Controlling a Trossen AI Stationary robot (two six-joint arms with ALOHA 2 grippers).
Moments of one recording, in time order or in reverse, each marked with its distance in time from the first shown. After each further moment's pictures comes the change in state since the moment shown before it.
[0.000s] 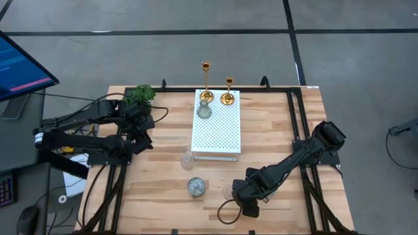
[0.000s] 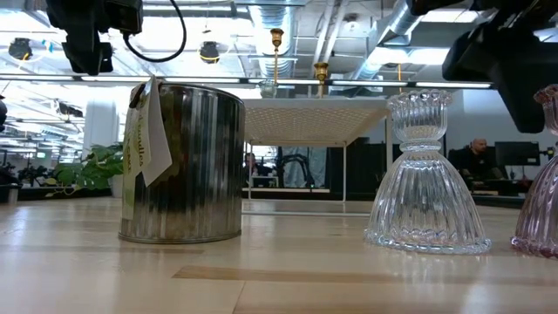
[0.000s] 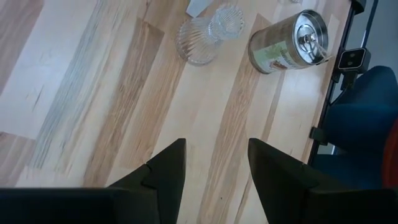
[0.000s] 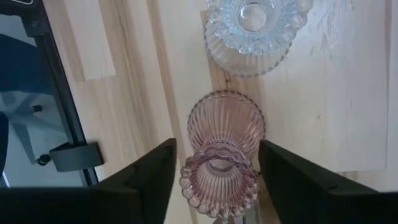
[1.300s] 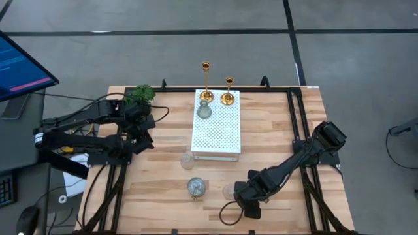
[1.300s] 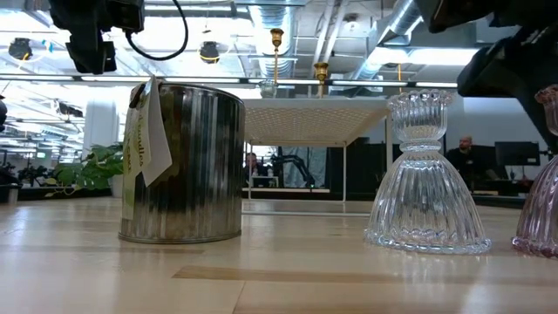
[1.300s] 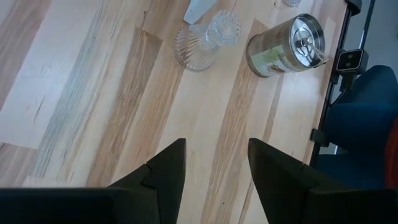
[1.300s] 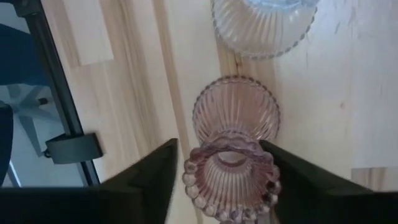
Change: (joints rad) left arm 0.000 0.000 0.000 0.020 0.000 0.018; right arm 0.017 0.000 -0.062 0.060 -0.034 0.022
